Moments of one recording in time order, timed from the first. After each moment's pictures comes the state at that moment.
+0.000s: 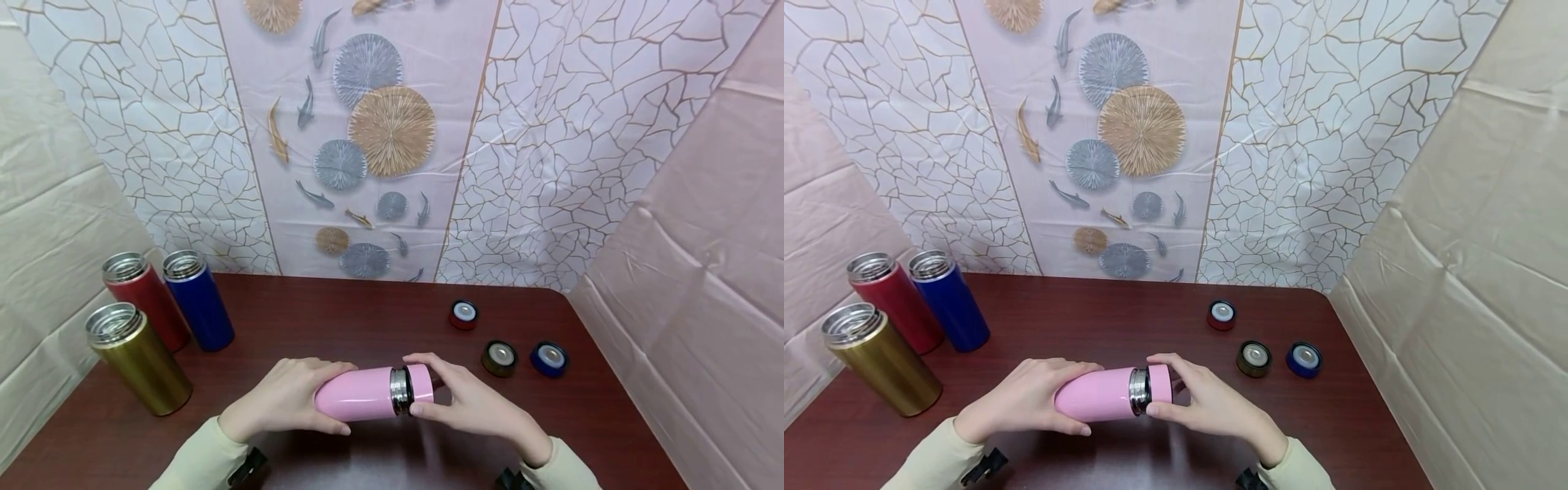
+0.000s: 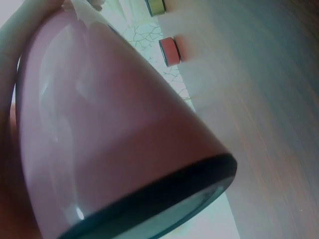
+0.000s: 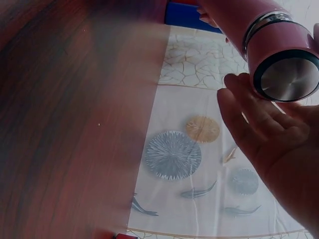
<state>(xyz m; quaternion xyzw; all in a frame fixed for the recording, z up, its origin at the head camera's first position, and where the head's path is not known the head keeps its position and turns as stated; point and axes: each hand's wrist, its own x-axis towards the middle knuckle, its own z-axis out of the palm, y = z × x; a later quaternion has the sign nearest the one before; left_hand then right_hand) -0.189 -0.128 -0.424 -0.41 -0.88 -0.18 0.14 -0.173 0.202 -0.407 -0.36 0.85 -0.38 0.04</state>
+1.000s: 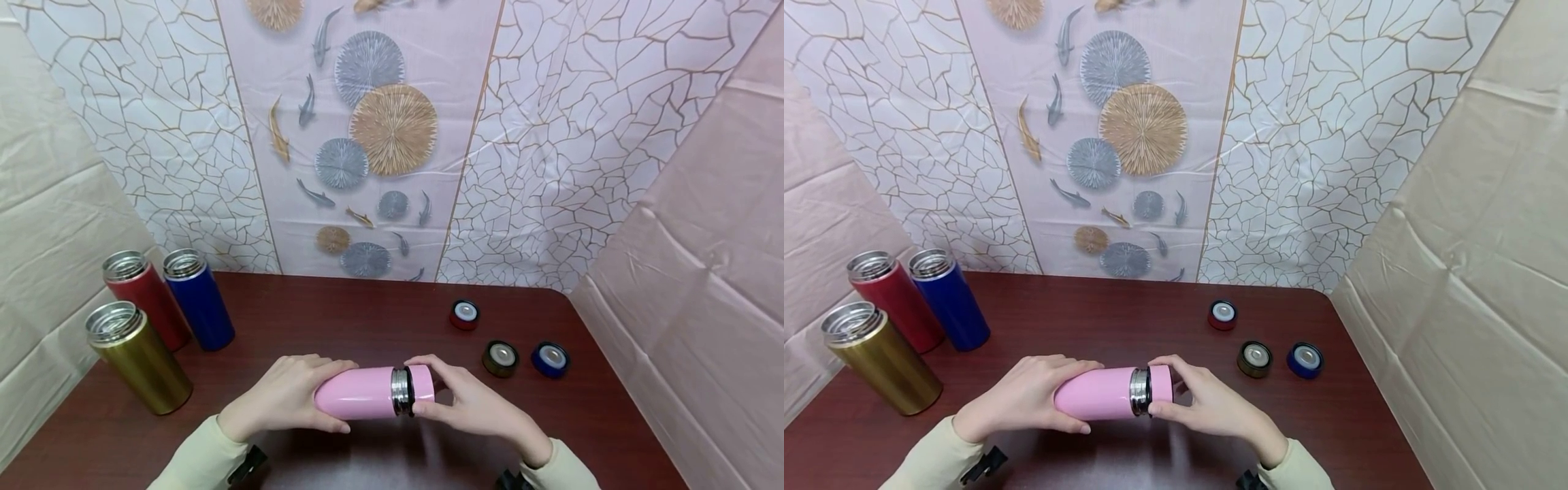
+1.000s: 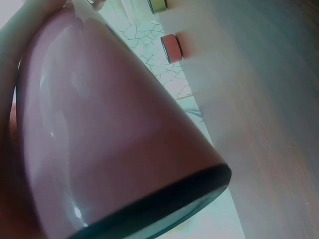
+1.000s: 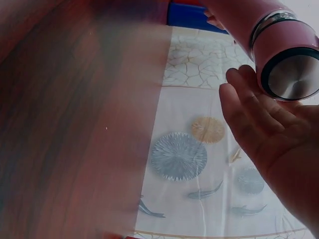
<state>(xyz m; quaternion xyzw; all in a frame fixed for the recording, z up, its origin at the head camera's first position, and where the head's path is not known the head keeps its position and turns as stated) -0.191 -0.129 -0.422 -0.42 -0.88 -0.17 0.15 -0.176 0.202 -0.409 -0.36 0.84 -0.39 0.05</state>
